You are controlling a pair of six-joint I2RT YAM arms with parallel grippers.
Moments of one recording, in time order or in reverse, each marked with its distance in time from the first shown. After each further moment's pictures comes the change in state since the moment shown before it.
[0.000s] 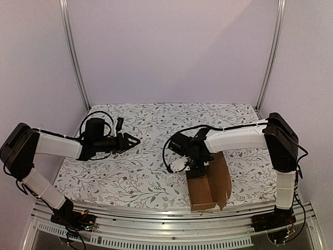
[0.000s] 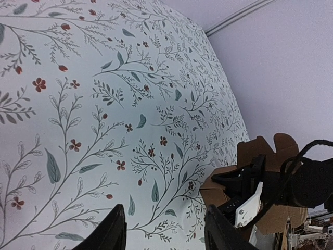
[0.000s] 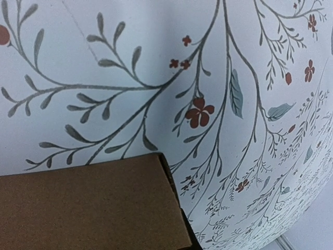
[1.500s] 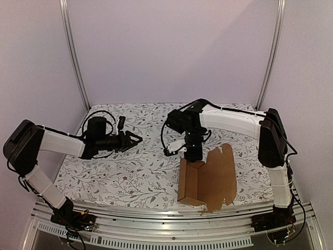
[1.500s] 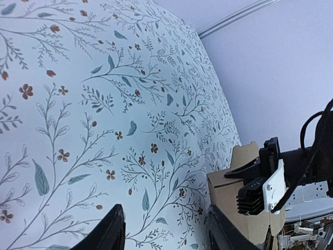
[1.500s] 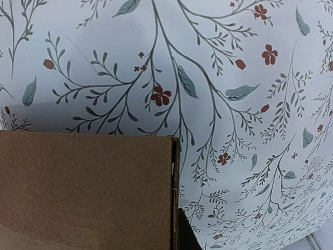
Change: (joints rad) left arm 0.000 0.067 0.045 0.059 0.038 -0.053; right arm -0.101 0.136 0.483 -0.460 -0.213 0.069
